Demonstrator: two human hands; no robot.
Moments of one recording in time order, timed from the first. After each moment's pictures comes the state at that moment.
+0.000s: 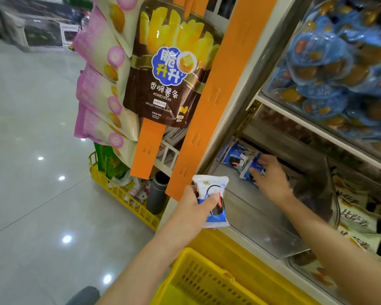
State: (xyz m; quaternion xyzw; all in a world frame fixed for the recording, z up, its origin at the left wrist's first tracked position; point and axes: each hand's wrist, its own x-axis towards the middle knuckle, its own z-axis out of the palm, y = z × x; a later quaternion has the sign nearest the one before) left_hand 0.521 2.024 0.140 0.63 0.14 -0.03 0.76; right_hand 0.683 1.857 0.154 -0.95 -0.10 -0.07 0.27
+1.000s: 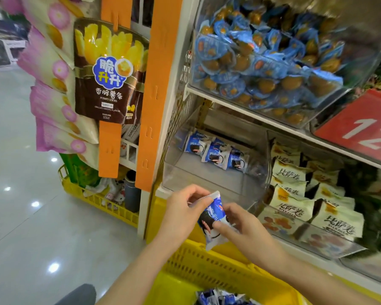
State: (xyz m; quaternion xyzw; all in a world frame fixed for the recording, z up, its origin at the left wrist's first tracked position) left_hand 0.497 1.955 0.141 0.73 -0.02 0.10 0.68; right_hand 0.492 1.798 0.163 -0.90 -0.17 0.08 0.39
